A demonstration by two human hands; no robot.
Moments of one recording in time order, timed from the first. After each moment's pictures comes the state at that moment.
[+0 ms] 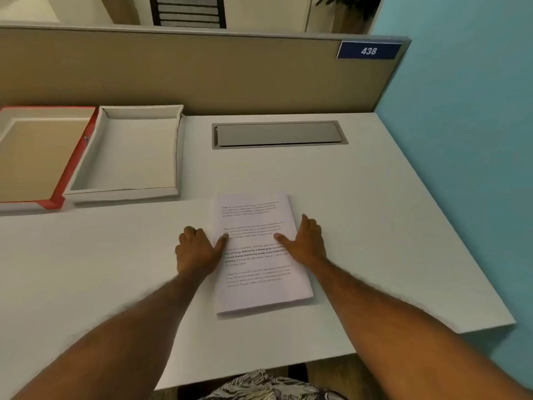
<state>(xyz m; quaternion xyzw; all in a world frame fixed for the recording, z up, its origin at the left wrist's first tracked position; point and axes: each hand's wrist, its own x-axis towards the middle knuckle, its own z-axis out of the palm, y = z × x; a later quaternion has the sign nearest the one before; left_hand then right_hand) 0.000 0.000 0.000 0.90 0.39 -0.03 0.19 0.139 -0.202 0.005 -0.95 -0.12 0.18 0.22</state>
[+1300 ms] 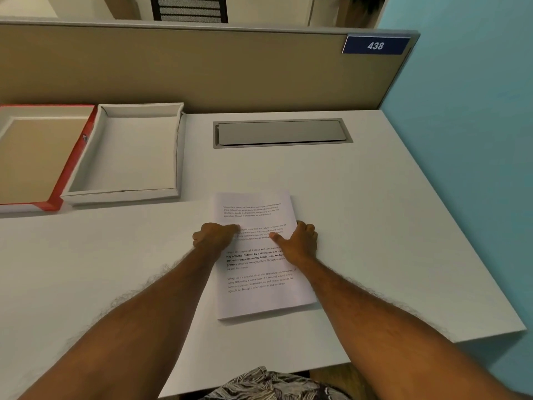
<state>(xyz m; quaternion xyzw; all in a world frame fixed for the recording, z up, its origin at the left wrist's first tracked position) 0.063 0.007 0.008 0.67 0.56 -0.08 0.49 0.144 -0.174 -0.020 -0.94 -0.04 0.16 0.28</state>
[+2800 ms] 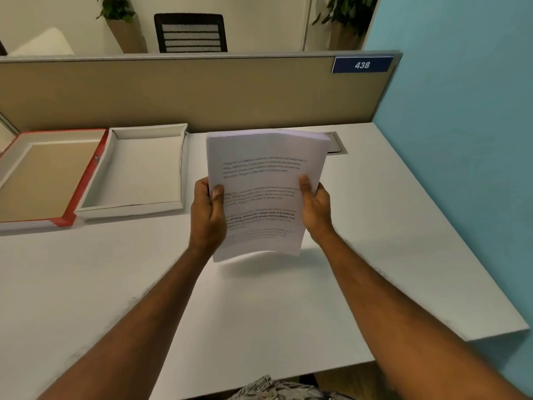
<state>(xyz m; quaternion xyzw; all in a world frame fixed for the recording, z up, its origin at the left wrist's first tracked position) 0.036 -0.012 0.111 0.76 0.17 0.33 0.53 0.163 -0.177 0.103 -0.69 -0.11 0.12 0.71</state>
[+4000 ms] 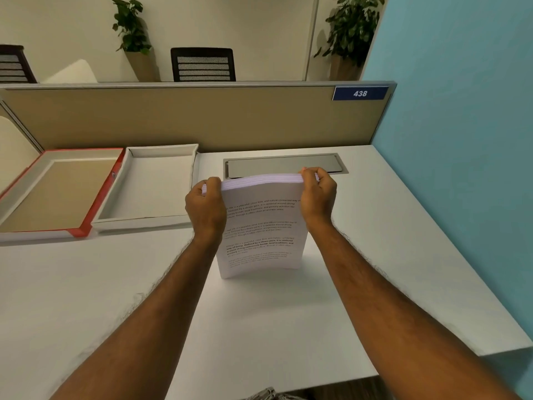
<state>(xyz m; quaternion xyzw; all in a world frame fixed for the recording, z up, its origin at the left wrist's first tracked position) 0.040 -0.015 0.171 0.65 0.35 0.37 0.56 0.151 -0.152 0.166 -0.74 -0.07 -0.04 0.67</state>
